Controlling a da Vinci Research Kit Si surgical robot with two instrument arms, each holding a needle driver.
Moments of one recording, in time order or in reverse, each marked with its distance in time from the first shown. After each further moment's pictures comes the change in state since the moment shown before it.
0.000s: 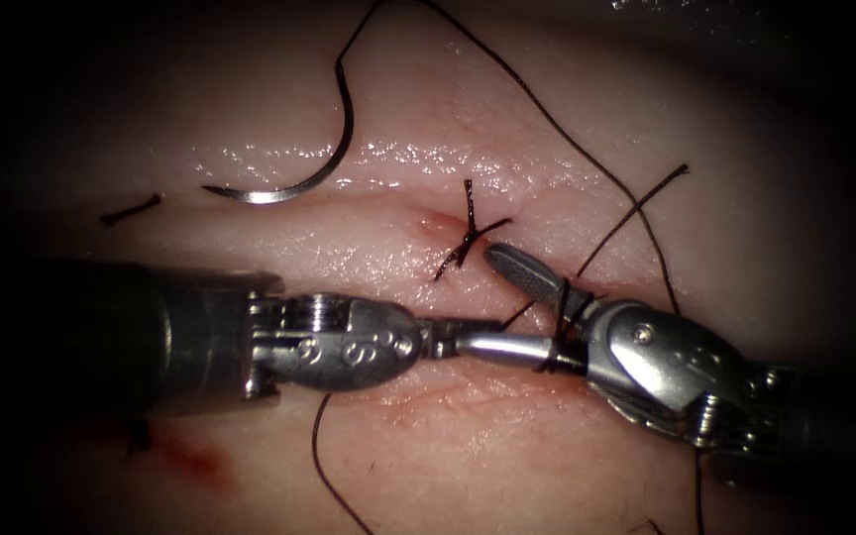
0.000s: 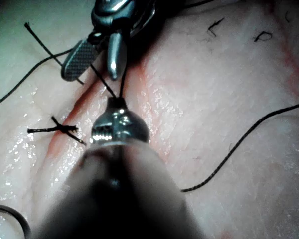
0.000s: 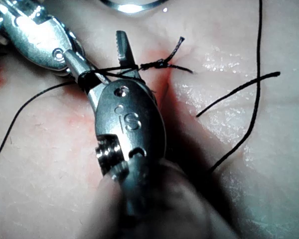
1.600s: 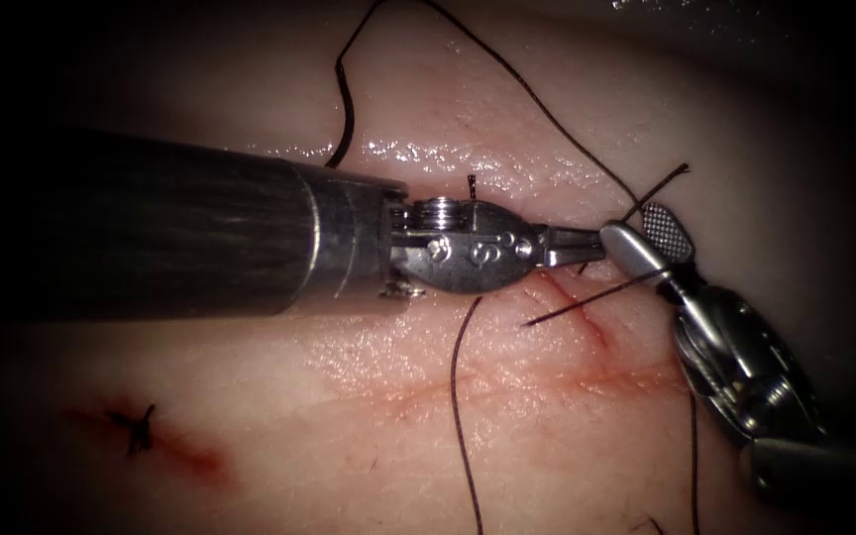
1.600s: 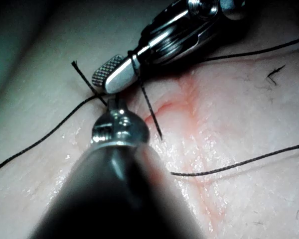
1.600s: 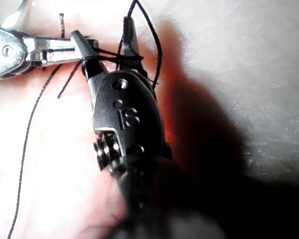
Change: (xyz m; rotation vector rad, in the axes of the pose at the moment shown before) right arm -0.003 0.006 -0.007 -0.632 0.074 0.376; left arm 0.004 -0.009 0.006 0.053 0.022 -0.106
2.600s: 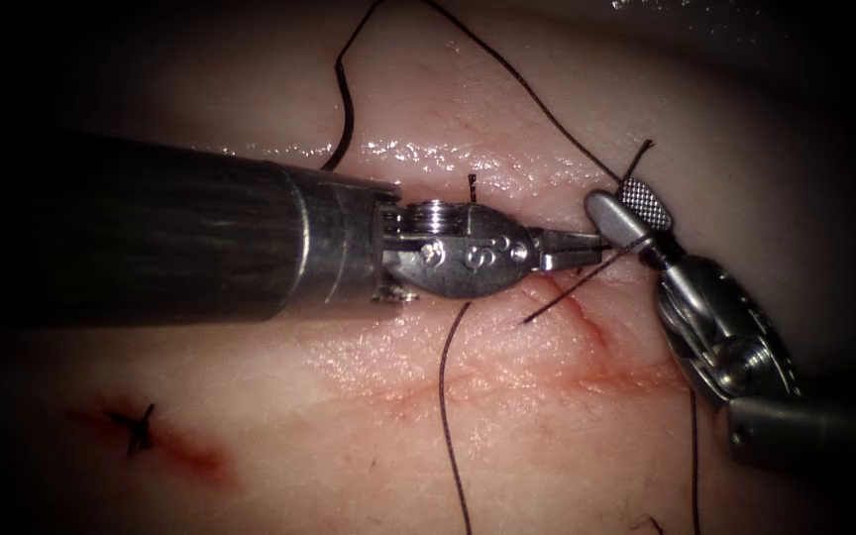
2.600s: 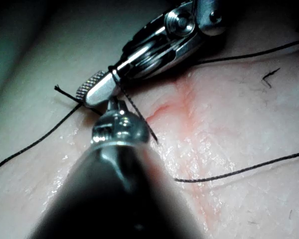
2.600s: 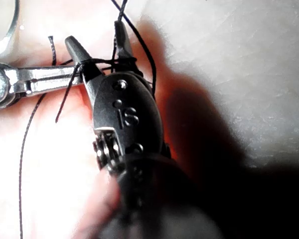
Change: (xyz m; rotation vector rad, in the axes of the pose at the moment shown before) right arm -0.001 0.002 0.002 -0.025 -0.062 0.100; left arm 0.001 0.000 -0.001 -0.008 0.004 -0.007
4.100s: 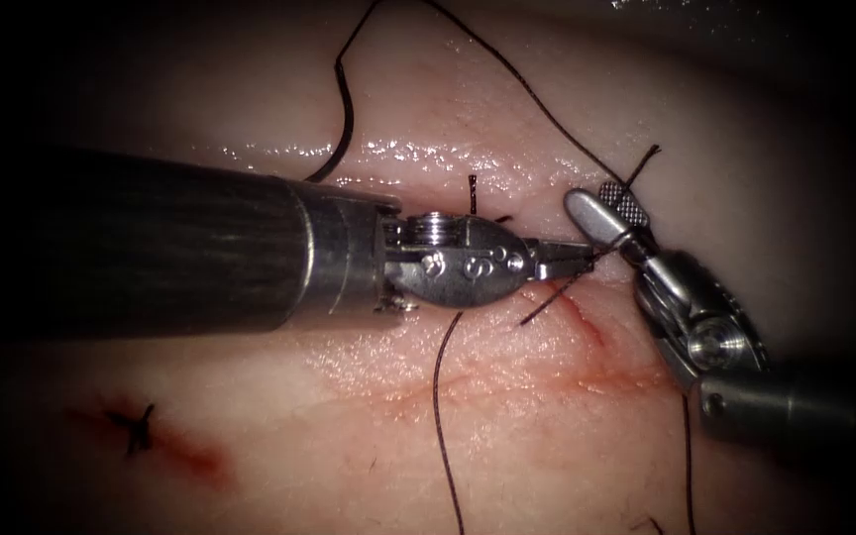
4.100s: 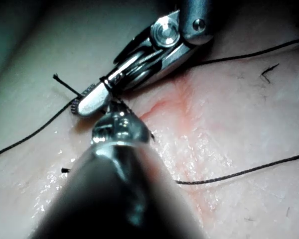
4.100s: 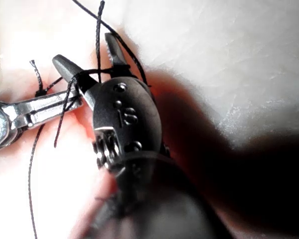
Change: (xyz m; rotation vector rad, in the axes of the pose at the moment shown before) right arm -0.002 0.003 0.002 -0.028 -0.053 0.156; left arm 0.000 0.001 0.001 -0.012 -0.010 0.011
